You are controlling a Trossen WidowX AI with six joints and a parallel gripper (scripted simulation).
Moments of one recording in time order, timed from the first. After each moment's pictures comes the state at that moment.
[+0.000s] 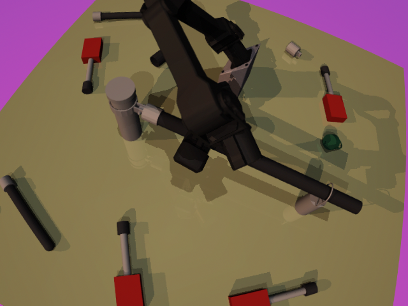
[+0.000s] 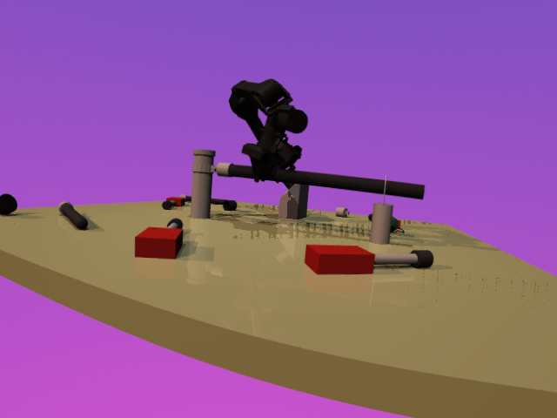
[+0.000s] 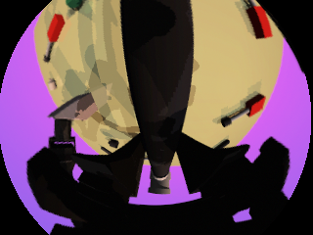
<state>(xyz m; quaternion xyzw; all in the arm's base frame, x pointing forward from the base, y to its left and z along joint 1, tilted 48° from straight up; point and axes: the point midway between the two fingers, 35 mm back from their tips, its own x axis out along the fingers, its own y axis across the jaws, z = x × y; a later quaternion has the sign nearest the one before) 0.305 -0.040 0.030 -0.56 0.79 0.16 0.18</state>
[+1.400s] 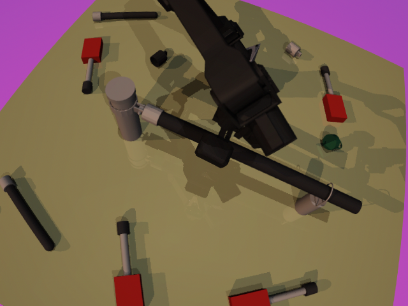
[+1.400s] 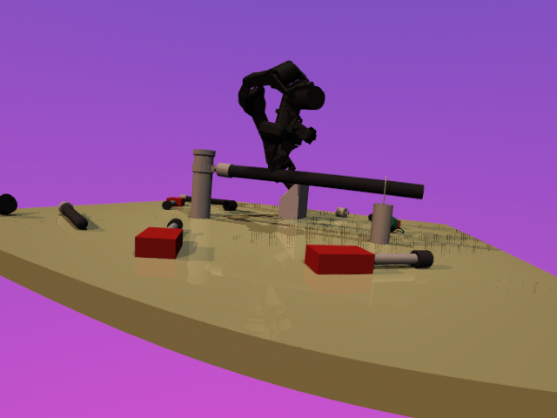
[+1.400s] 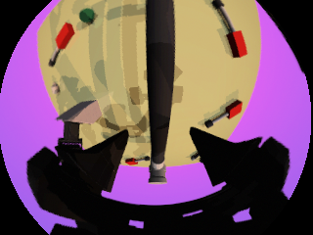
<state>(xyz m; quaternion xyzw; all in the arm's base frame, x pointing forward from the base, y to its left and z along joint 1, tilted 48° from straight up) 0.317 0.022 0.034 -0.60 0.75 0.18 0.21</state>
